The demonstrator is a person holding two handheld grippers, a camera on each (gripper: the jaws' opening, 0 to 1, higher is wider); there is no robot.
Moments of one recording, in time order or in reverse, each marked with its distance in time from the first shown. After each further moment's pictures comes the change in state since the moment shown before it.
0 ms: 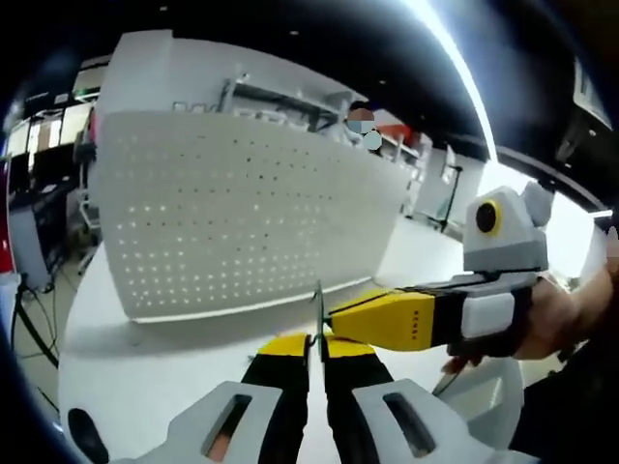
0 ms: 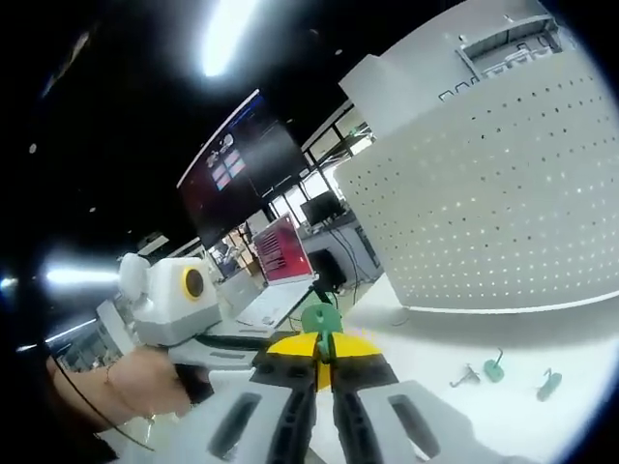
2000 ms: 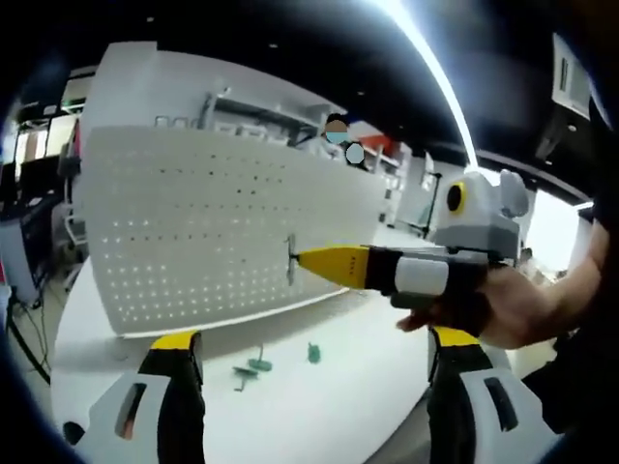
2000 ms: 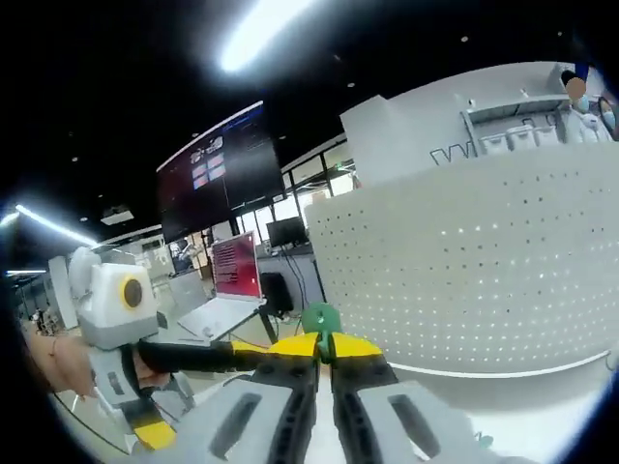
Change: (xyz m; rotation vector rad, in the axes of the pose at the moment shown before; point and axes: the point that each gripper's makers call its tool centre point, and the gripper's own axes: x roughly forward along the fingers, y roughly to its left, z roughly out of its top) left arm -0.009 -0.018 0.005 0.049 -0.063 -0.074; right arm -0.007 -0.043 0.050 -0.241 -0.166 -0.227
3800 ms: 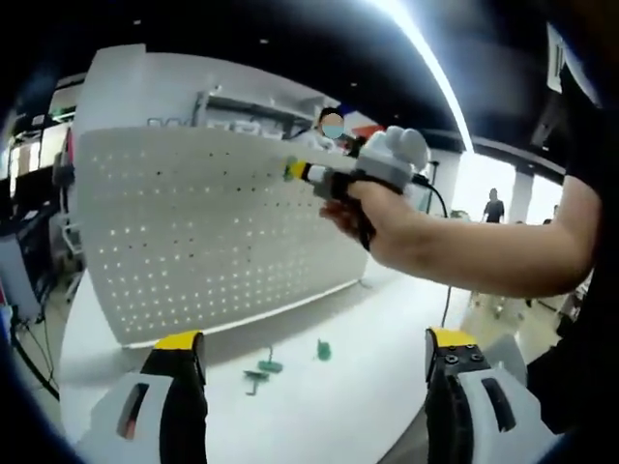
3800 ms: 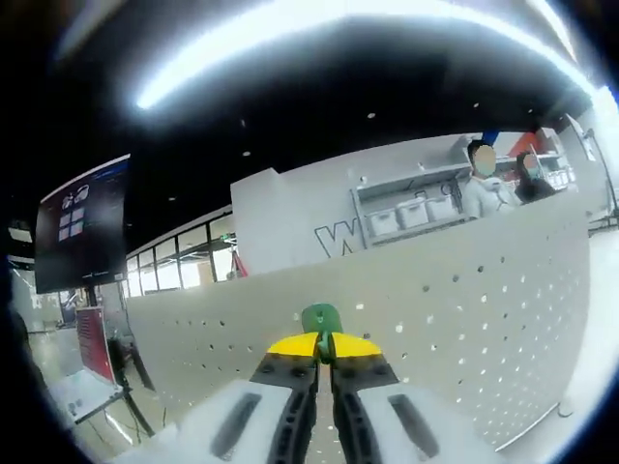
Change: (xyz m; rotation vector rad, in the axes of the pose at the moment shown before) left arm 0.016 0.013 0.000 0.051 0.040 -0.017; right arm 0.057 -0.189 0.107 -0.038 -0.336 -0.513
